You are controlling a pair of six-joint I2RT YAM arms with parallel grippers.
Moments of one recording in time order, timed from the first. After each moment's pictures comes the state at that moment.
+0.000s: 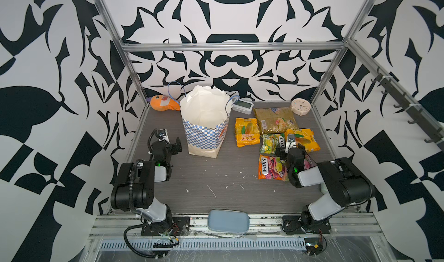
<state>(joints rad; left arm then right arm) 0.07 1.56 0.38 0.86 -0.03 -0.07 0.16 1.59 0.31 0.93 0.37 -0.05</state>
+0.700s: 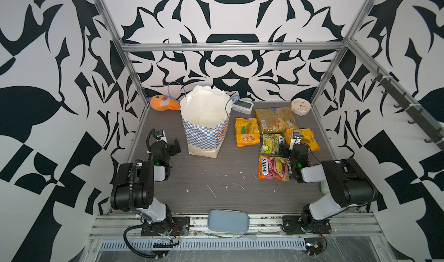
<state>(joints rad) 0.08 1.56 0.38 0.80 -0.02 -0.10 0.09 1.57 0.33 0.83 0.25 0.01</state>
